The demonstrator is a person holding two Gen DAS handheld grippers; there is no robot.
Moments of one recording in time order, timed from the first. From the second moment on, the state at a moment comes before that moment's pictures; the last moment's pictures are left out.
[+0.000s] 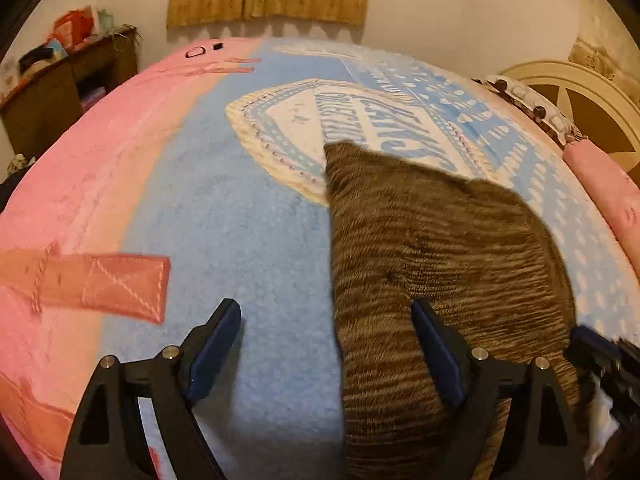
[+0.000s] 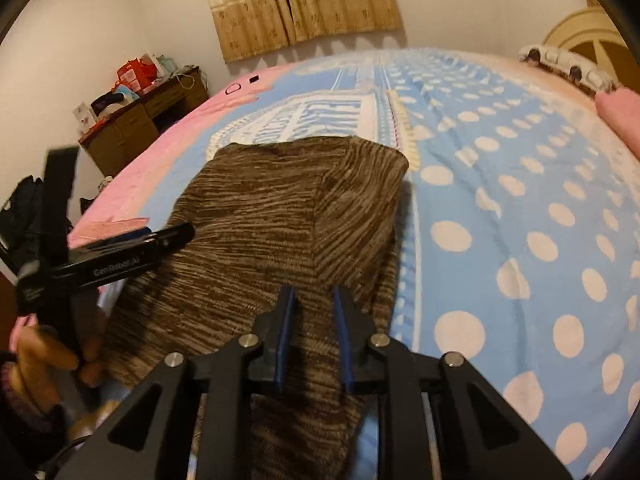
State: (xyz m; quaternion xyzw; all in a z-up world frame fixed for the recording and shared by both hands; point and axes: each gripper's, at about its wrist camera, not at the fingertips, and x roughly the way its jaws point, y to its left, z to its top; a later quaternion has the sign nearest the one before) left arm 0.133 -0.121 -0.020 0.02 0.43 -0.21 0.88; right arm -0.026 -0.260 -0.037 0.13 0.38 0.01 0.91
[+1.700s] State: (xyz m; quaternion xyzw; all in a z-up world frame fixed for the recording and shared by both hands) left arm 0.038 -0.140 -0.022 0.12 0.39 -0.15 0.90; right arm -0.066 -0.268 -0.062 0.19 0.32 -0.08 0.93
